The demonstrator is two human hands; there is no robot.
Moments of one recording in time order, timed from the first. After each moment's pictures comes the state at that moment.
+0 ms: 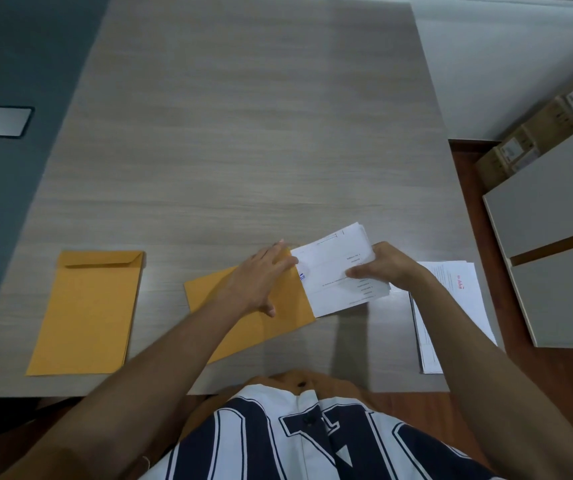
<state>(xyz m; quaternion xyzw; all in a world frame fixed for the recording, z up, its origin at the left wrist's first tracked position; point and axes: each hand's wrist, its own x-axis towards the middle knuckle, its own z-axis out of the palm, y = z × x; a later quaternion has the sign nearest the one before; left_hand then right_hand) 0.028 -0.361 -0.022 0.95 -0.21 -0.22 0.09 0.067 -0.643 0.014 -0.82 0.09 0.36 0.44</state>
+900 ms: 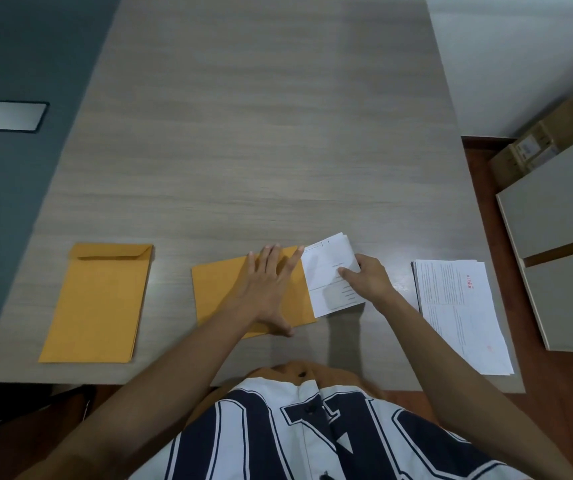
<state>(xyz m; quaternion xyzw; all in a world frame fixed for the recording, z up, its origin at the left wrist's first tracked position) 0.003 -0.372 -0.029 0.96 -0.17 -0.24 0.05 0.034 -0.597 -0.024 -0.86 0.16 0.25 0.41</state>
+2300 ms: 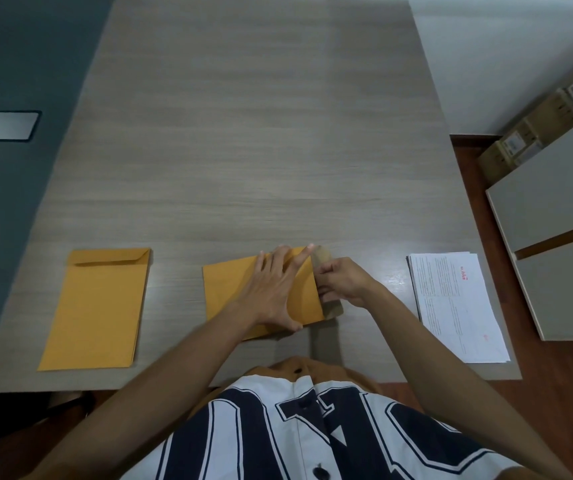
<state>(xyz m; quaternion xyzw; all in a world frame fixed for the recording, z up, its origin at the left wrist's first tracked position) -0.004 -0.375 -0.019 0.95 -0.23 -0.17 0.11 0.024 -0.562 -0.003 -0.72 0.15 0.39 0.55</state>
